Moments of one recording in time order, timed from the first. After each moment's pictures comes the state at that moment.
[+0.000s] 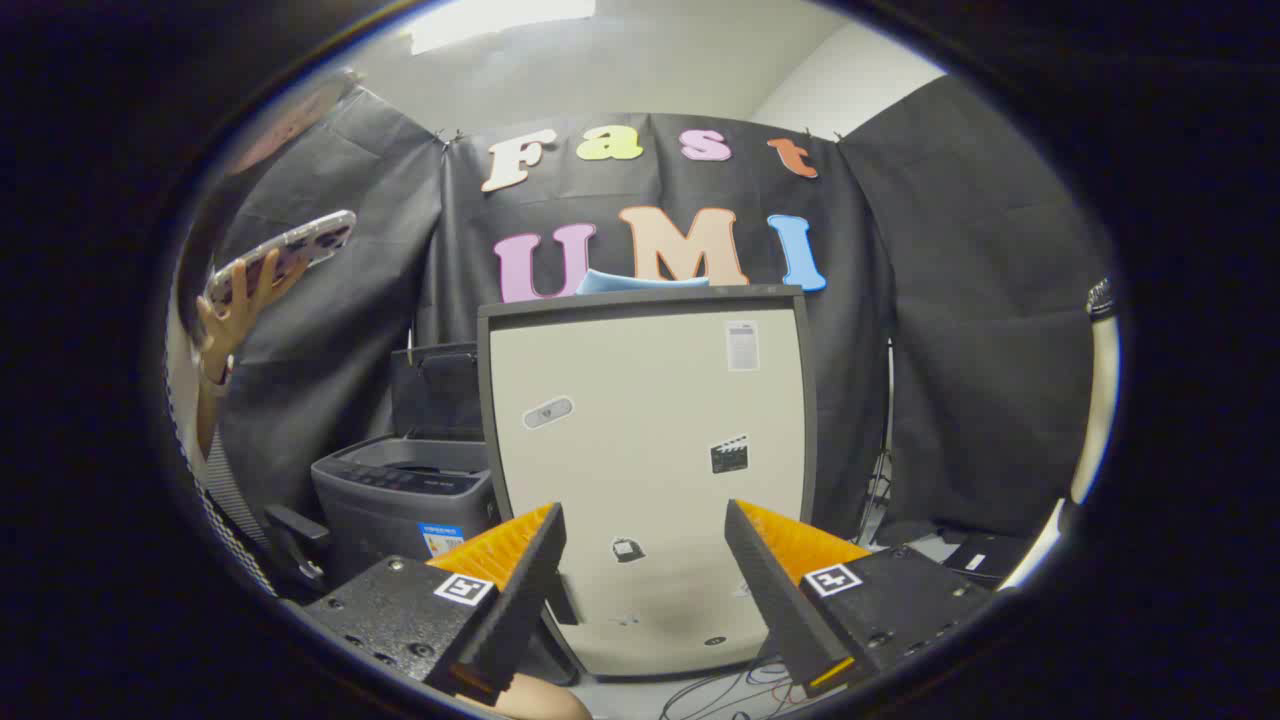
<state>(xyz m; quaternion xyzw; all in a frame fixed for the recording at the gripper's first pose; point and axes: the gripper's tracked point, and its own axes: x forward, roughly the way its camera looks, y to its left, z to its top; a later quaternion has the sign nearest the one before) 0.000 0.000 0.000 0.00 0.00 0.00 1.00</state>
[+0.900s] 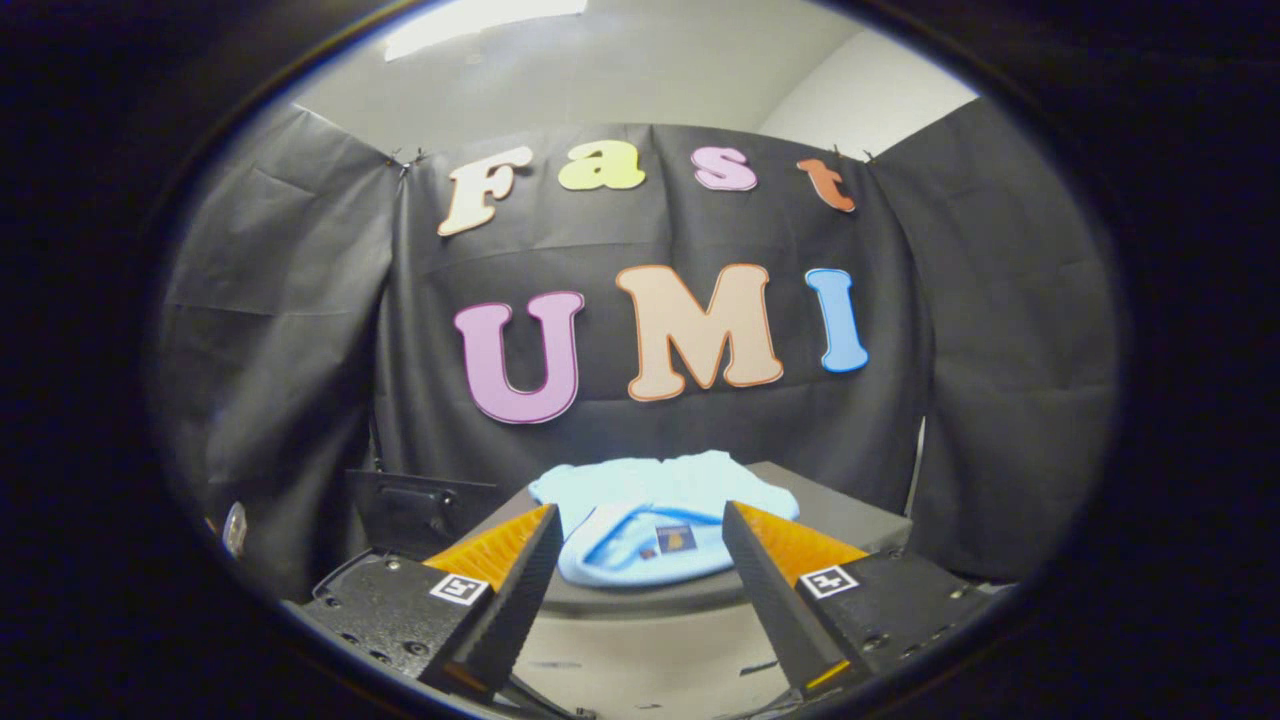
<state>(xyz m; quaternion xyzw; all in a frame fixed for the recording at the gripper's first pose) 0.231 0.024 0.239 0.00 0.00 -0.02 1.00</state>
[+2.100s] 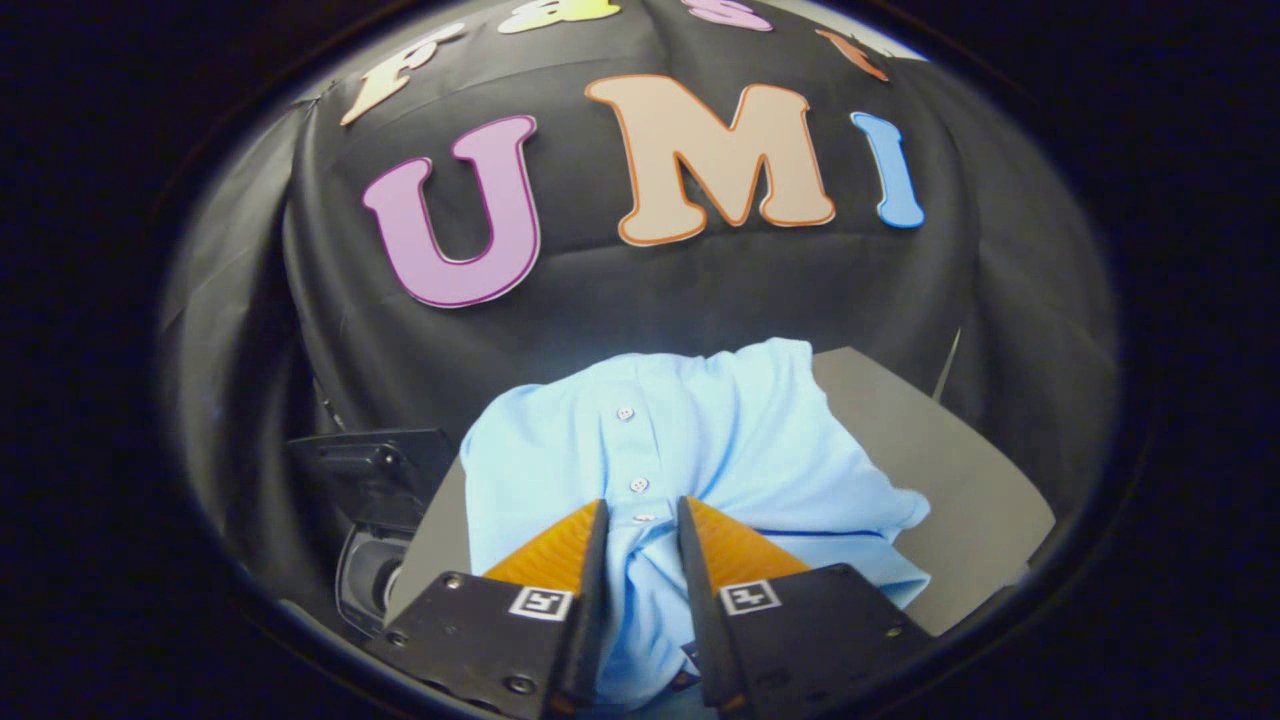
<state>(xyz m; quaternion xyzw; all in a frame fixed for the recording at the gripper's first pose) 0.346 0.078 0.146 0.05 0.25 0.00 0.97</state>
